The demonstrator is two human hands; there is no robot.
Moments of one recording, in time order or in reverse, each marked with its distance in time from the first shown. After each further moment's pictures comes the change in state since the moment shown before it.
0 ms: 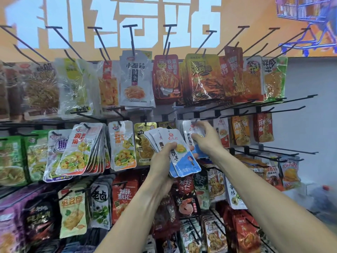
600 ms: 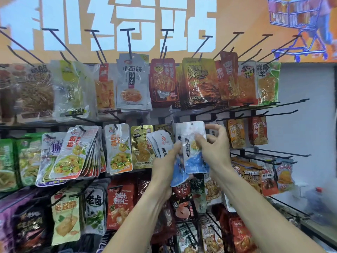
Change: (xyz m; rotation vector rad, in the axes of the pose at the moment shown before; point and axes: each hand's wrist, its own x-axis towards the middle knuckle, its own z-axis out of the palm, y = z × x) left_hand 0.015 -0.019 -0.003 0.196 0.114 0.110; right_hand -0.052 -0.015 -0.009 0.466 0.206 0.023
